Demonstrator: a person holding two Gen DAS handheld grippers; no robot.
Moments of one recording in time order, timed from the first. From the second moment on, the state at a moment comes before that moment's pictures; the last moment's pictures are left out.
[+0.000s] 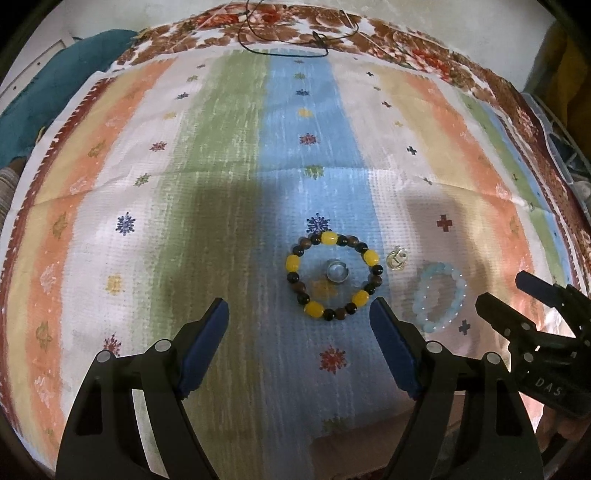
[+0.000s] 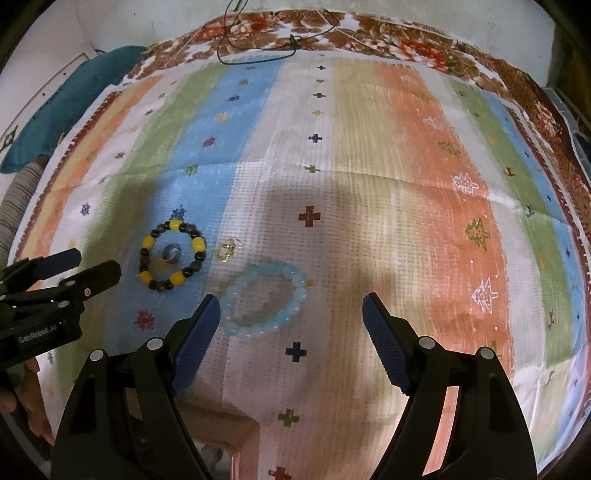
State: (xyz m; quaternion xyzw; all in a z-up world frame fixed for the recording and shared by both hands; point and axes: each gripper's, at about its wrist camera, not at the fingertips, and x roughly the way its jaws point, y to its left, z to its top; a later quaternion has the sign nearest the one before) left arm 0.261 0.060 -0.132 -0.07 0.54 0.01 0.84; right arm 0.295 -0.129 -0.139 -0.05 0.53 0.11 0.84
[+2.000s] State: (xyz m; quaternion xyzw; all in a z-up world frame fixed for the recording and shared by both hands) left arm 0.283 0.081 -0.175 -0.04 0.59 0.03 0.80; right arm 0.316 -0.120 -0.176 -0.06 0.55 0.12 0.82
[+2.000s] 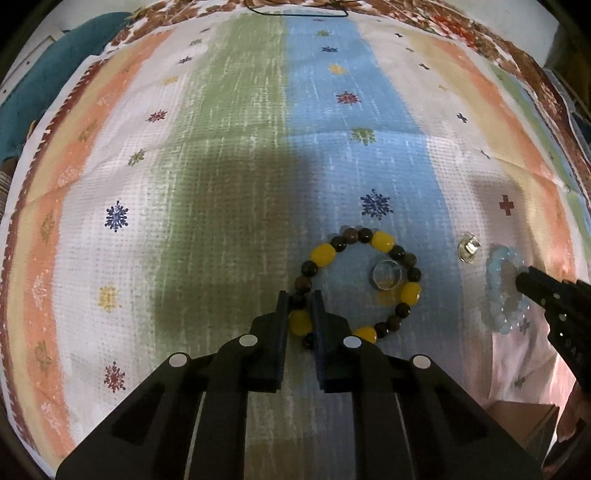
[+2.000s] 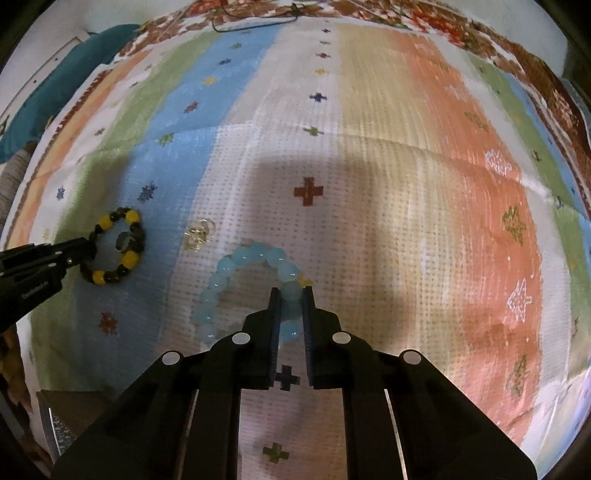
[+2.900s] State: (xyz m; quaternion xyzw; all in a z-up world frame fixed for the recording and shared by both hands) left arm 0.273 0.069 -0.107 -0.07 0.54 -0.04 0.84; right arm 0.290 -0.091 -0.125 -0.10 0.49 0.17 0.85
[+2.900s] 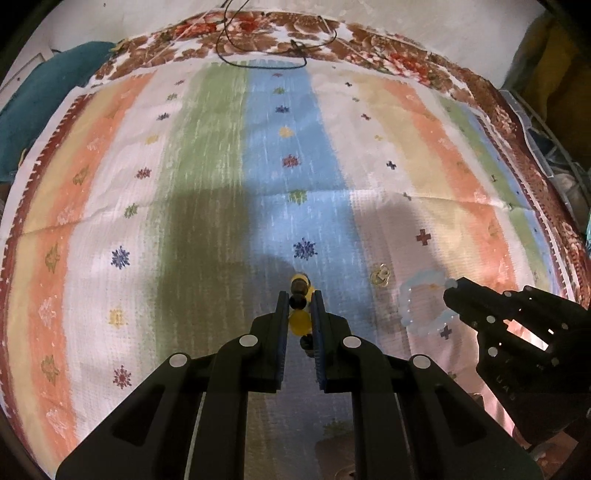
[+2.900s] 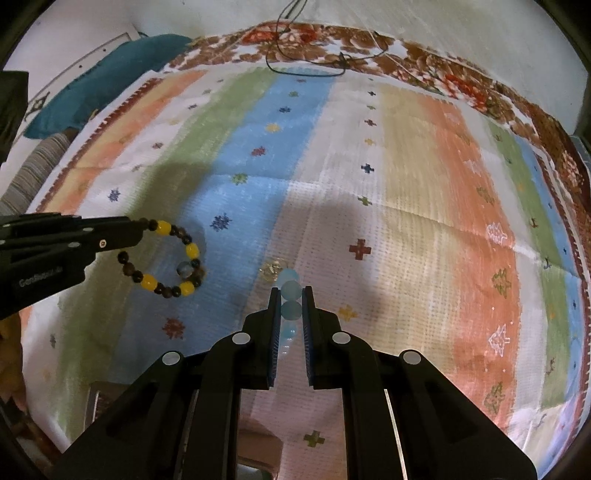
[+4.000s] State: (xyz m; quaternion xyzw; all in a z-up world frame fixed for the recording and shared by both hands) left arm 0.219 0.041 -0.053 -0.05 0.49 -0.05 0.87; right arm 0.240 -0.101 -0.072 -0.06 0.44 0.18 0.88
